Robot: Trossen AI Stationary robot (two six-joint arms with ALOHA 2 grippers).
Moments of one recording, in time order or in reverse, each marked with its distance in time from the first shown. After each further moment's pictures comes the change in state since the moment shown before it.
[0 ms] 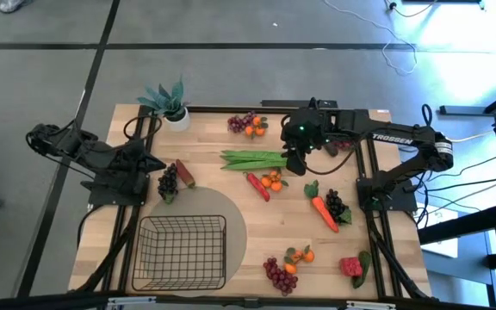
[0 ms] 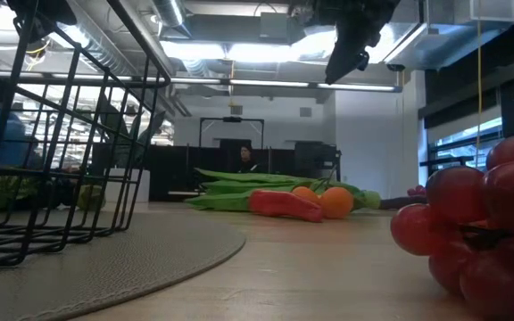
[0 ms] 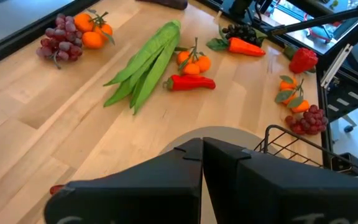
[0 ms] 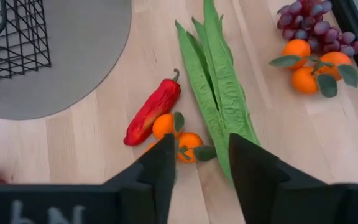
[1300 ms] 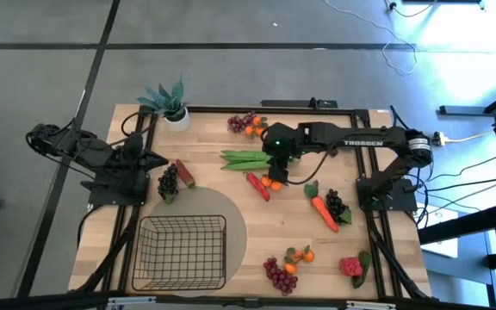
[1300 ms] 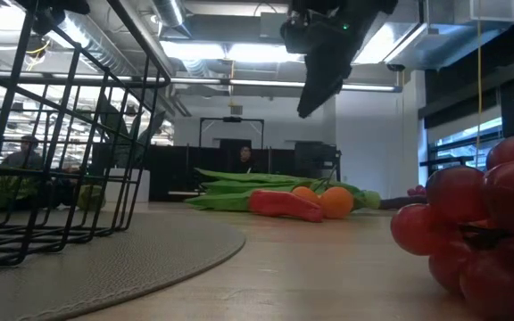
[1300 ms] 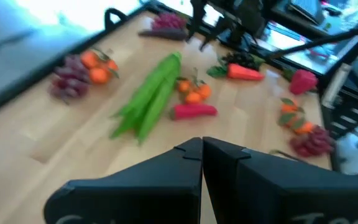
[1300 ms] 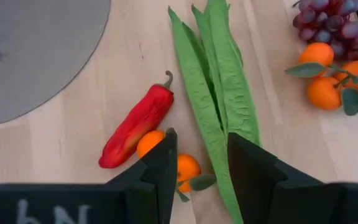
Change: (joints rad) left arm 0.000 0.007 0.000 0.108 -0.092 0.129; right arm 0.067 0.199 -0.001 0.138 0.112 -0.006
